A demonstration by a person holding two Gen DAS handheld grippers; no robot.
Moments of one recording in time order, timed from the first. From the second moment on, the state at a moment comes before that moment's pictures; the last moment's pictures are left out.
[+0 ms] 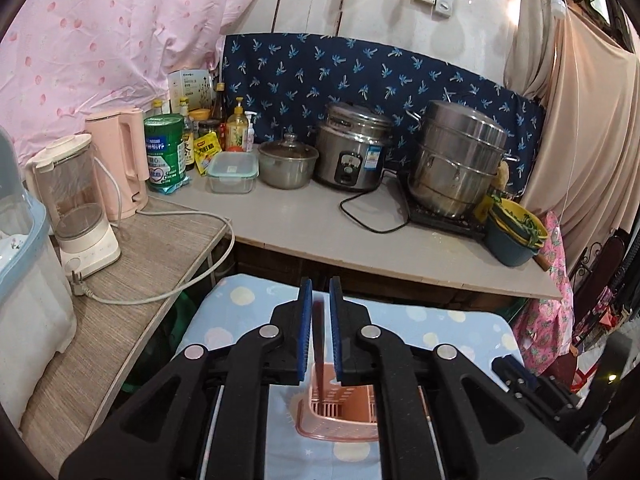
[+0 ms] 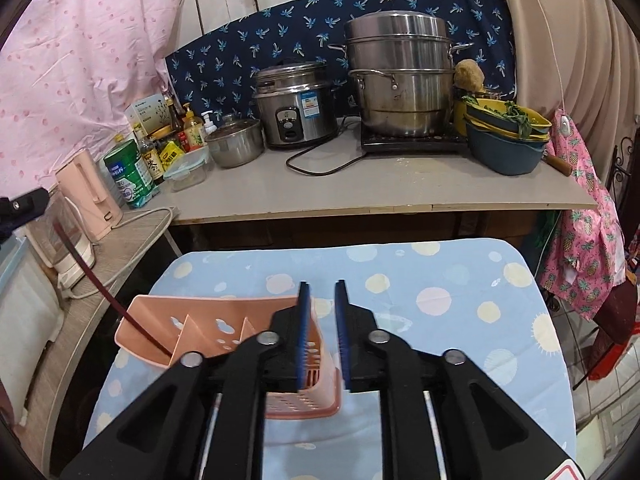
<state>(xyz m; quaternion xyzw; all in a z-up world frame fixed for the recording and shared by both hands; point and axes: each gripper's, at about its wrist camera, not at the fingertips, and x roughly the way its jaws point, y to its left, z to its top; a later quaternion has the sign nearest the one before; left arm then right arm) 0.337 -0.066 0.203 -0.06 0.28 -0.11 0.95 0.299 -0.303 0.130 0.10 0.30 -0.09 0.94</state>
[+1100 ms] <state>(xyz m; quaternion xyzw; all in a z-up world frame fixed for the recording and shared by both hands) 0.142 -0.019 0.080 0.00 0.38 -0.09 0.92 0.097 -0.218 0.076 0.06 0.36 -0.12 0.92</state>
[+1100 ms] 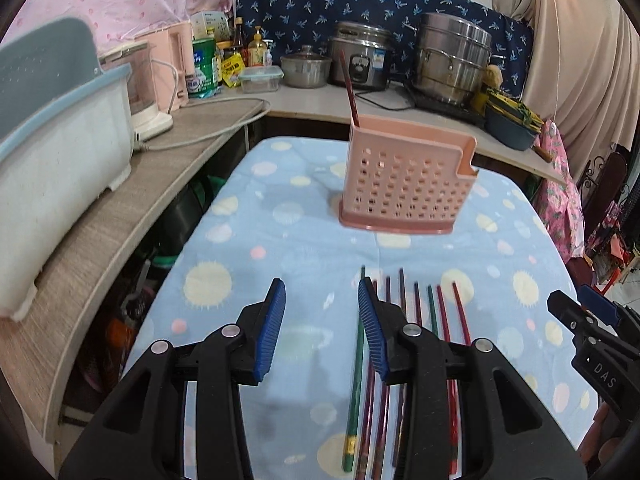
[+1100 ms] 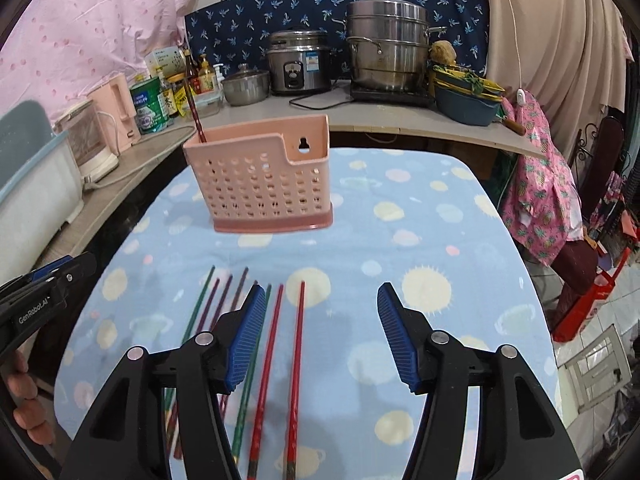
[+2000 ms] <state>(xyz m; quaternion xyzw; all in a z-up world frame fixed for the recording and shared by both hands) 0.086 -0.007 -0.001 0.02 0.45 -0.09 0.89 0.027 -0.194 -0.009 0.06 0.43 -0.11 0.90</state>
